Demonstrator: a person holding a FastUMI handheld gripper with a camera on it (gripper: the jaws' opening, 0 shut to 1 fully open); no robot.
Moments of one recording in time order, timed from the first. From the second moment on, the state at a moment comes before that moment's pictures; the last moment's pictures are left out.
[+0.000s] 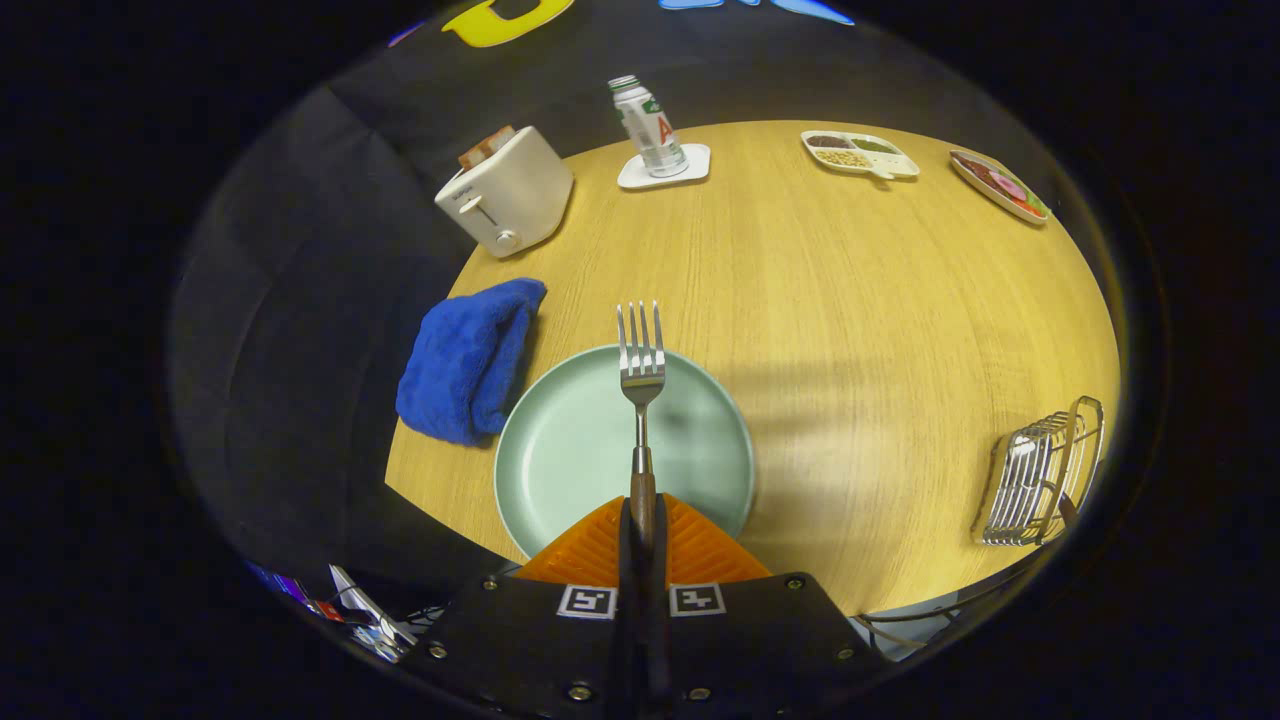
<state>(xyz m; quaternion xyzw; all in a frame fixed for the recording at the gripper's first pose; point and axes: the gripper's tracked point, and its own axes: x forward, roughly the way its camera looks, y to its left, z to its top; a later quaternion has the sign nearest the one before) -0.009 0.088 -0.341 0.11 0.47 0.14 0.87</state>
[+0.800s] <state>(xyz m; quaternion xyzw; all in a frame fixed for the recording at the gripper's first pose) -0.021 -0.083 -0.275 0.27 0.36 -0.03 0.89</state>
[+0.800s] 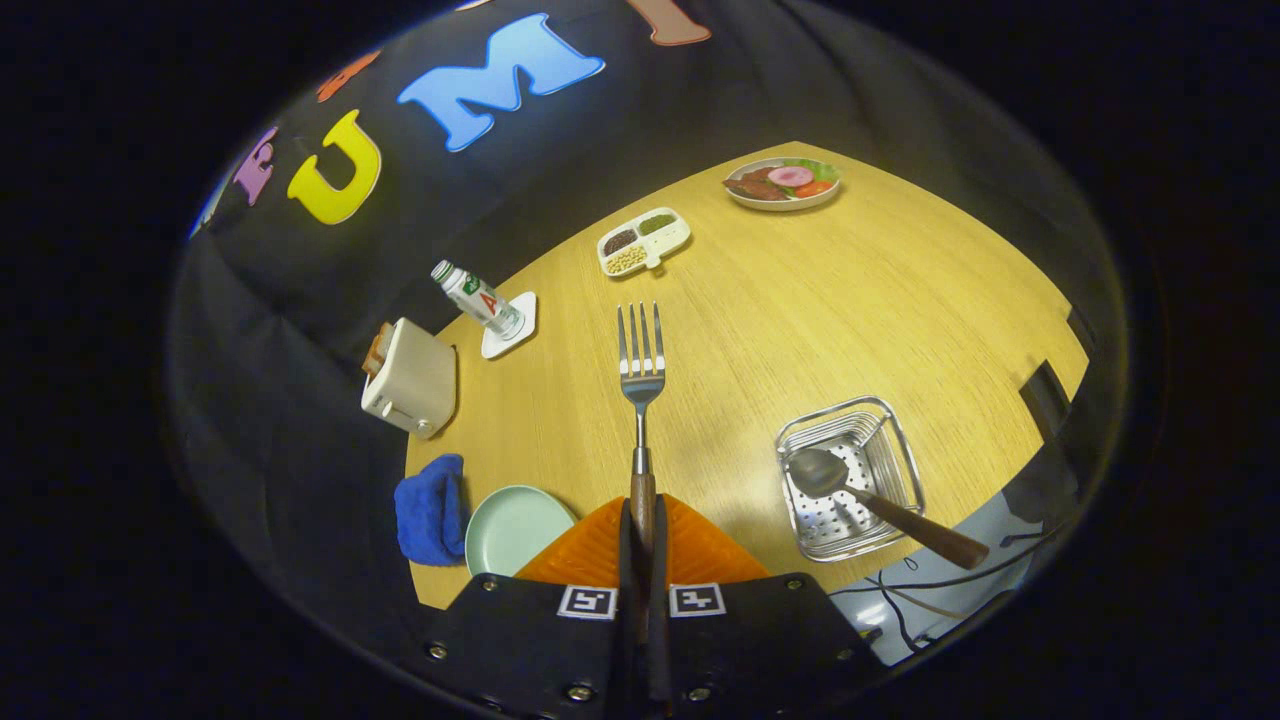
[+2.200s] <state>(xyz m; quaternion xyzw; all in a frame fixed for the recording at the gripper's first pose) -0.111 -0.123 -0.332 0.28 0.45 -0.08 0.84</state>
